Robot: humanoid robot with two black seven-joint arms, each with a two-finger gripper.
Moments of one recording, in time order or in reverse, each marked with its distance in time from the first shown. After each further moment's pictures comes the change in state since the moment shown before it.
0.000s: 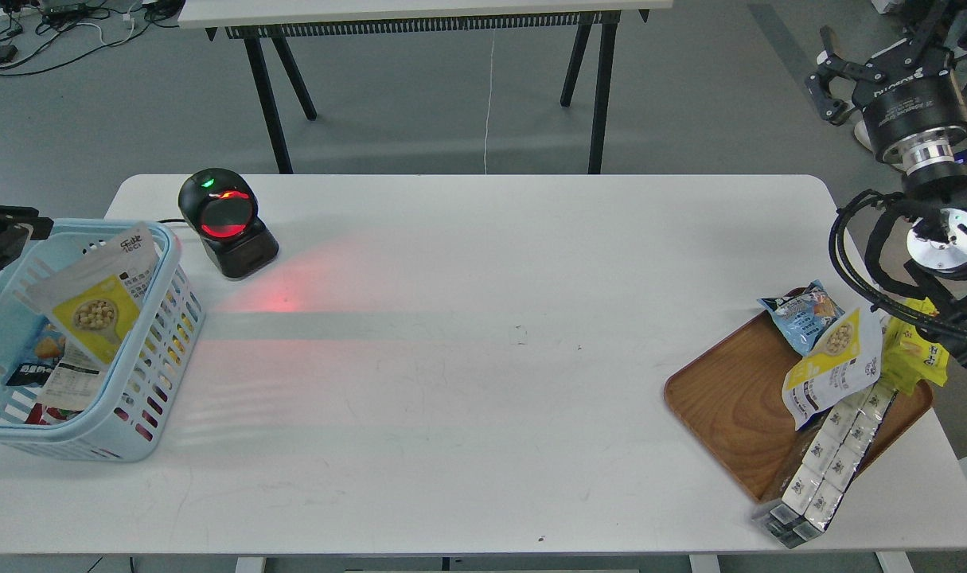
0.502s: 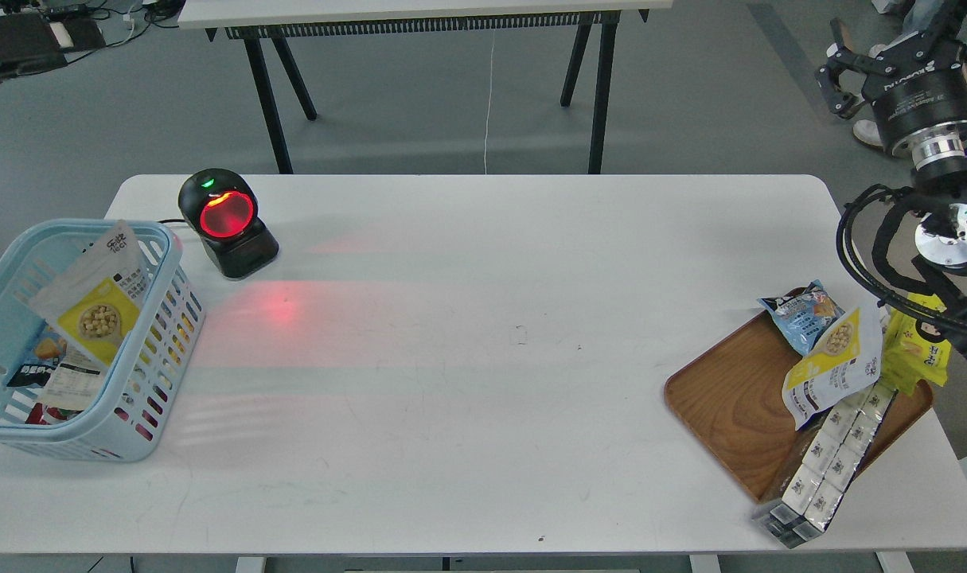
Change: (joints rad) left arm -0.017 -0.273 -0.154 0.355 -0.972 0.000 0.000; right arm 0.006 -0.016 0.010 -0.001 0.000 0.000 0.005
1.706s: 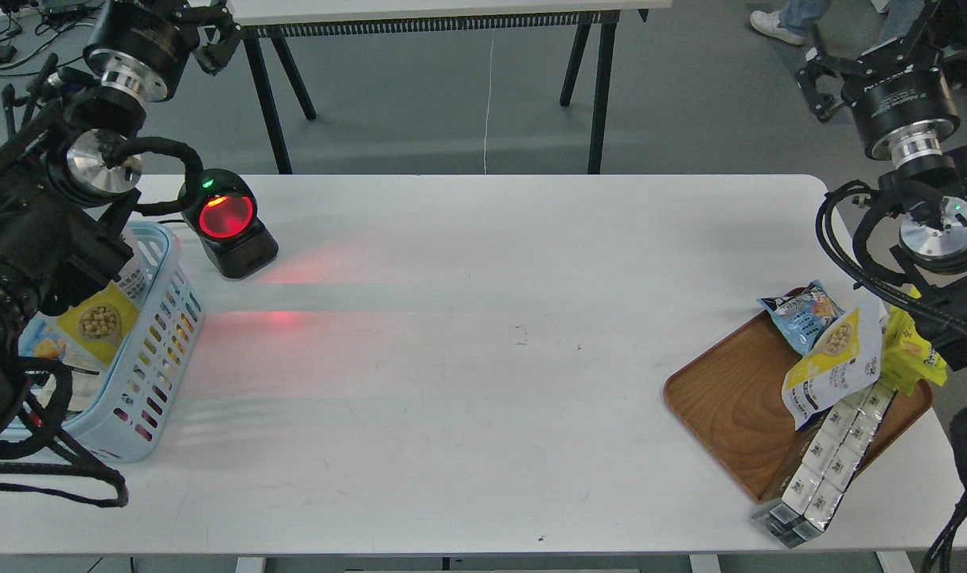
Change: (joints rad) left arm 0.124 -0.890 -0.186 0.792 -1.298 0.000 0.187; right arm -0.013 0.116 0.190 -0.078 0.017 0.000 -0.178
